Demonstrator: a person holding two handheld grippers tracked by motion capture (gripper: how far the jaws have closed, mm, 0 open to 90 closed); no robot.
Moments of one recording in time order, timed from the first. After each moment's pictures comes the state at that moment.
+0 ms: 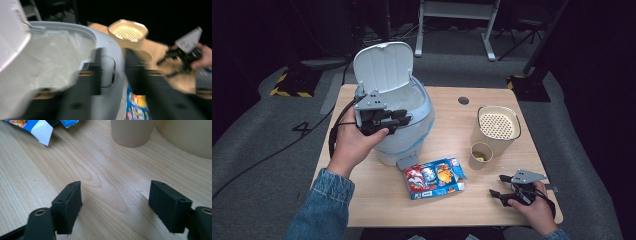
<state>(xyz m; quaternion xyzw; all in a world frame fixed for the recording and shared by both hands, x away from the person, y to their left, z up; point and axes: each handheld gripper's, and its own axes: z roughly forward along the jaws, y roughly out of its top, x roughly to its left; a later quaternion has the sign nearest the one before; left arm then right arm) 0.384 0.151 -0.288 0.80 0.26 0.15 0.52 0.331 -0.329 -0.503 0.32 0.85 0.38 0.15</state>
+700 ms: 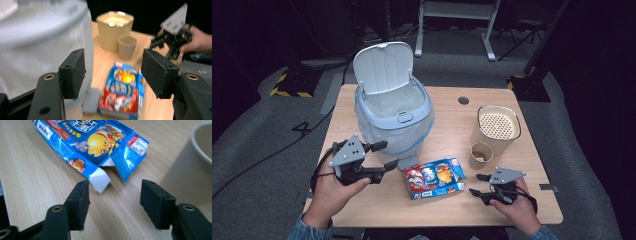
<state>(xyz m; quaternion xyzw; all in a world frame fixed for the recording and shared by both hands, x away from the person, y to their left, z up) 0.296 0.184 -0.352 0.79 0.24 0.17 0.53 0.326 -0.253 -0.468 0.23 0.88 0.39 0.14</state>
